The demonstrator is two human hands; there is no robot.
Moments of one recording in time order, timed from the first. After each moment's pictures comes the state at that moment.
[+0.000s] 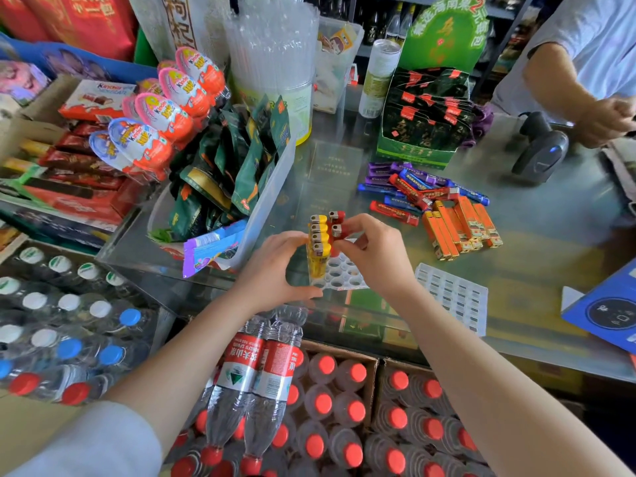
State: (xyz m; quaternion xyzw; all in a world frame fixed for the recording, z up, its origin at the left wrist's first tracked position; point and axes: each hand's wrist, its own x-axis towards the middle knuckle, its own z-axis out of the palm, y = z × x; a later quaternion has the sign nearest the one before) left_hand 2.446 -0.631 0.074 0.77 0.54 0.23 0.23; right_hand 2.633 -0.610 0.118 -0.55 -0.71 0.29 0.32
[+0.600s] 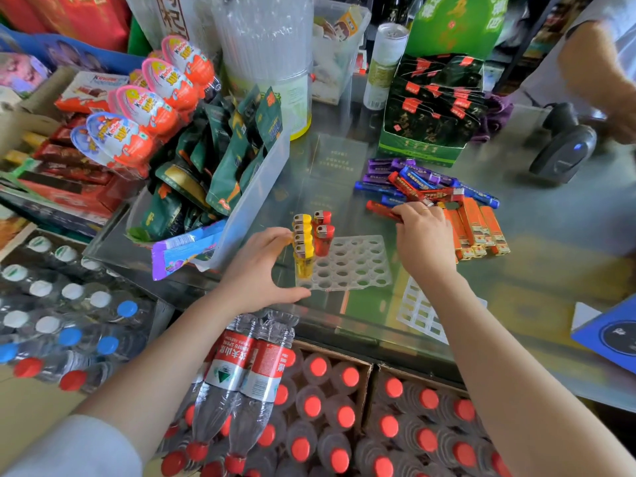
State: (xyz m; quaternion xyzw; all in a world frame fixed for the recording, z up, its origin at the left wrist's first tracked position) left_hand 2.453 -0.629 0.077 0.75 0.59 0.19 0.20; right_hand 2.705 -0.555 0.092 -0.66 -0.74 0.04 0.15
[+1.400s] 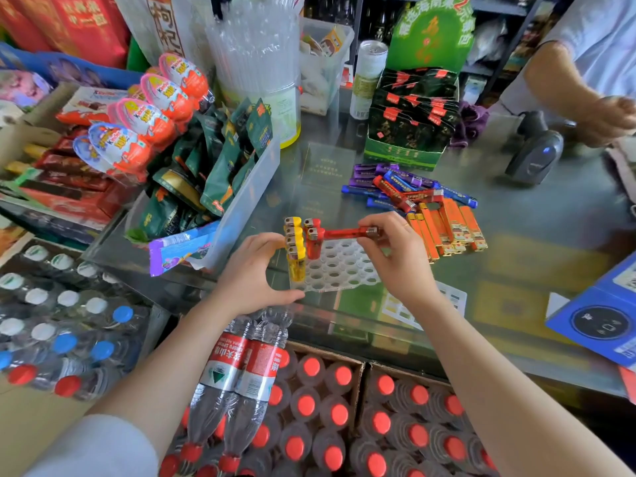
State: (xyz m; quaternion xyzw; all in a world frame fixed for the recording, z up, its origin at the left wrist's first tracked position) left_hand 2.459 -0.637 0.080 0.75 0.60 0.21 0.19; right_hand 2.697 -0.606 0.115 -0.48 -0.75 0.25 0.39
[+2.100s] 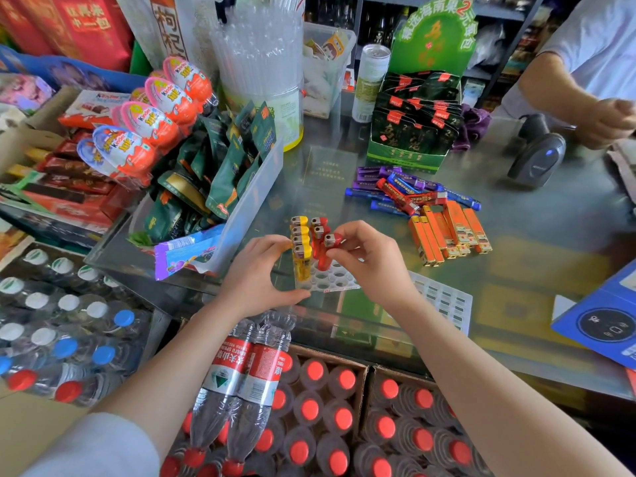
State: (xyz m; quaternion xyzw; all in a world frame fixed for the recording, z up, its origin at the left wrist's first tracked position) left_hand 2.460 -0.636 0.079 0.76 0.59 0.23 0.16; right_hand 2.662 -0.616 0.119 -0.45 -0.72 0.37 0.38
